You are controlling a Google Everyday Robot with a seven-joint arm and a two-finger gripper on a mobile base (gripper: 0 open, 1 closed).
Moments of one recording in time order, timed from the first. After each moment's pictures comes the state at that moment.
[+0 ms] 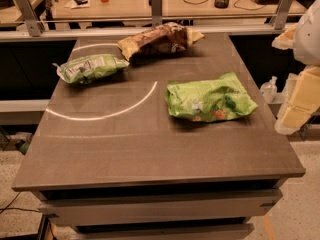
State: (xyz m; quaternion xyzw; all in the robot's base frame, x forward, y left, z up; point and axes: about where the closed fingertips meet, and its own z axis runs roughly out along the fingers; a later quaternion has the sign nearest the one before) arm 0.438 -0.217 0.976 -0.60 0.78 -0.03 0.16
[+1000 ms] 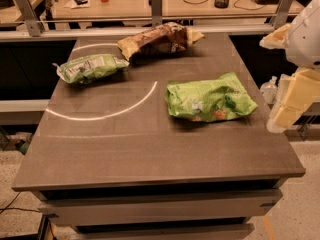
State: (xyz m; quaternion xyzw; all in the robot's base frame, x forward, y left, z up) arm 0.447 -0.204 0.971 -0.63 0.75 -0.01 0.20
